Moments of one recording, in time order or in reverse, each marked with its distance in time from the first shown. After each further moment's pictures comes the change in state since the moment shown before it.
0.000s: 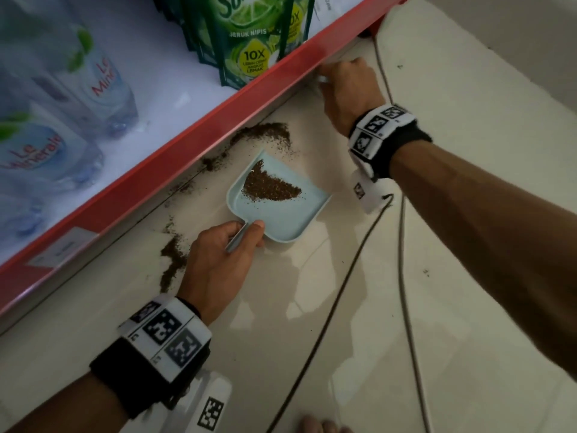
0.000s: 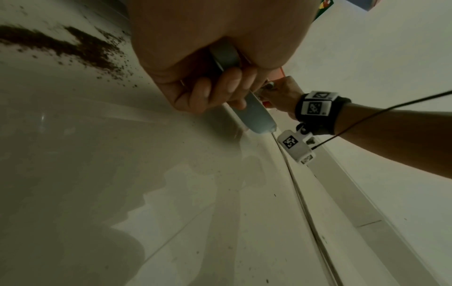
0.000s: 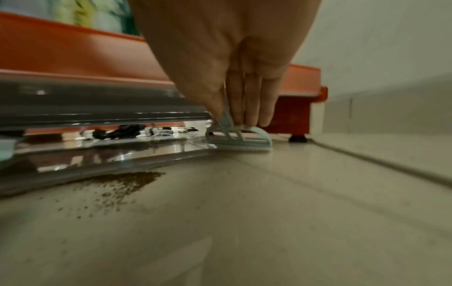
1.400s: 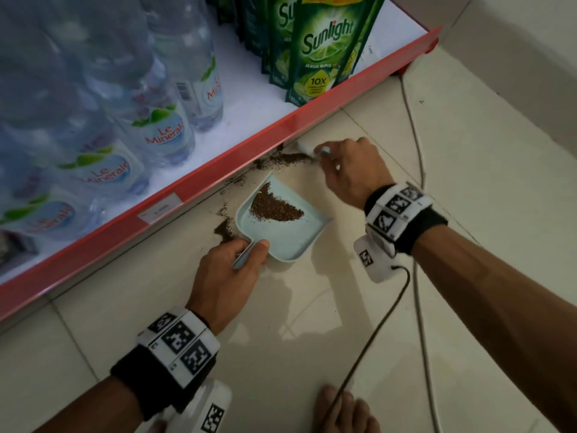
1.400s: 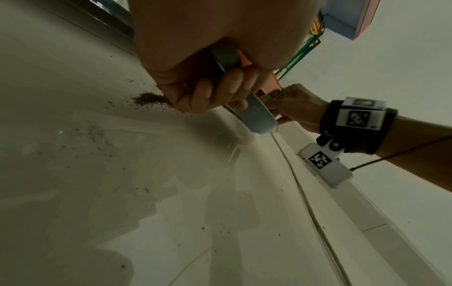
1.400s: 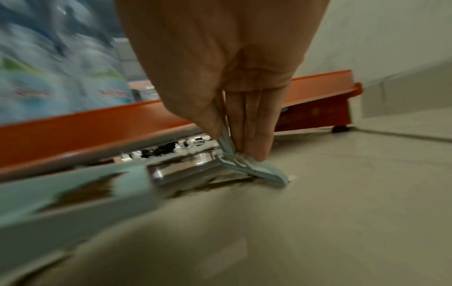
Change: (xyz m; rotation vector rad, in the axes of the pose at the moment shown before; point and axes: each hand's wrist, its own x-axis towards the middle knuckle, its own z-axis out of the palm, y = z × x) left_hand -0.060 -0.022 -0.048 0.037 0.099 0.018; right_hand -0.097 -0.083 -0.022 0.156 -0.147 -0.043
